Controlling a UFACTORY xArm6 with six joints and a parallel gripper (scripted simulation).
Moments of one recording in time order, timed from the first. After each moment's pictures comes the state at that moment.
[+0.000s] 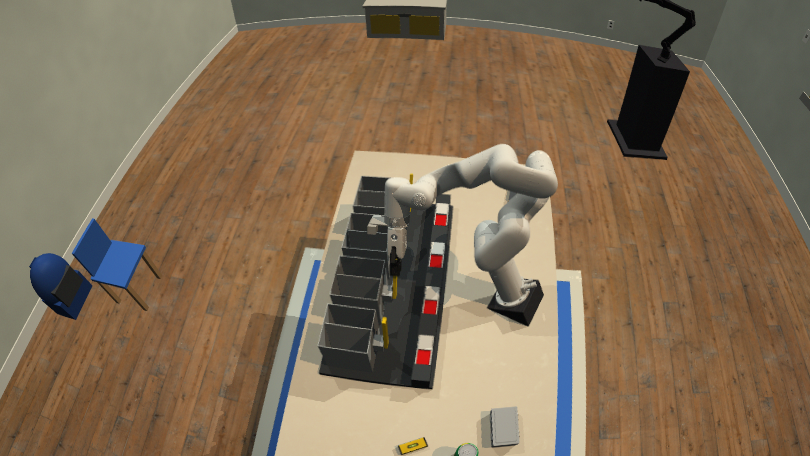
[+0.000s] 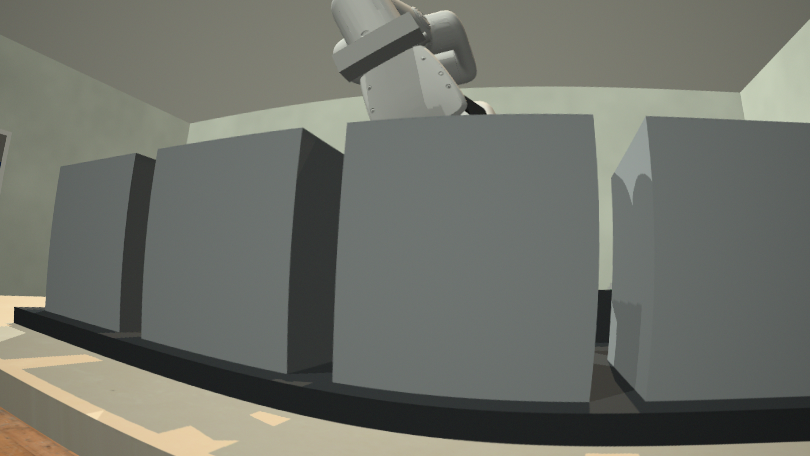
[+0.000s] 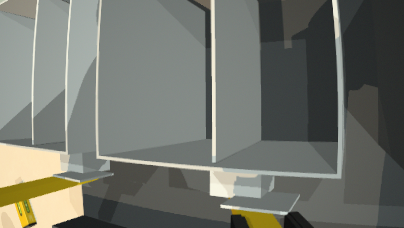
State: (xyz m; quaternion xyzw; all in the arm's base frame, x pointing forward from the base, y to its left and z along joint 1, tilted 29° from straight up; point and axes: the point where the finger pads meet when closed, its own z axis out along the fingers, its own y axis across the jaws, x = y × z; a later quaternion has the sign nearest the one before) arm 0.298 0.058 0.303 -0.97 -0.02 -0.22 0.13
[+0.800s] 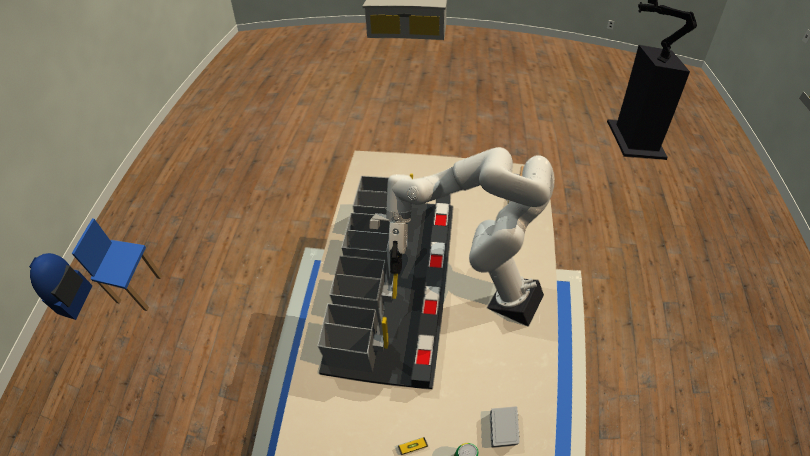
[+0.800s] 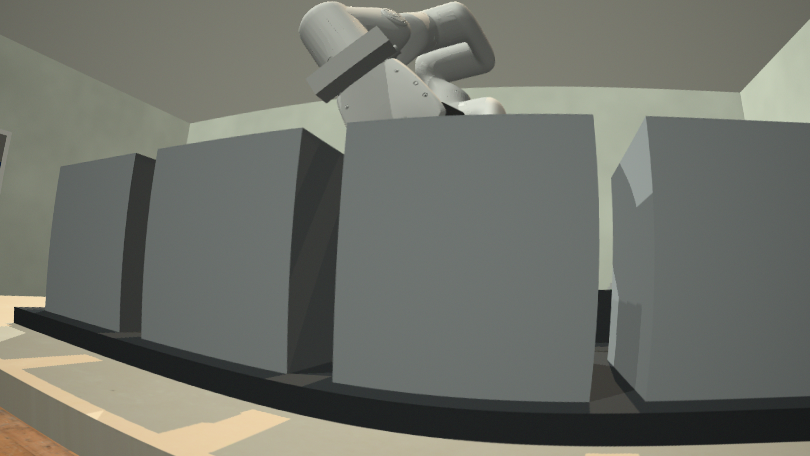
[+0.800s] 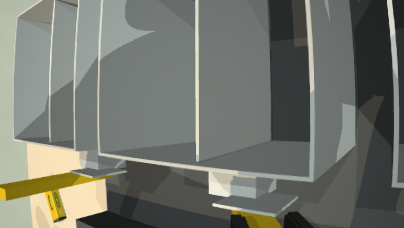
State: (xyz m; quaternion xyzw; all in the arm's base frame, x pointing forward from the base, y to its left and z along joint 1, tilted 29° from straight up) arm 0.300 0.045 0.299 -0.95 -0.04 -0.22 0.19
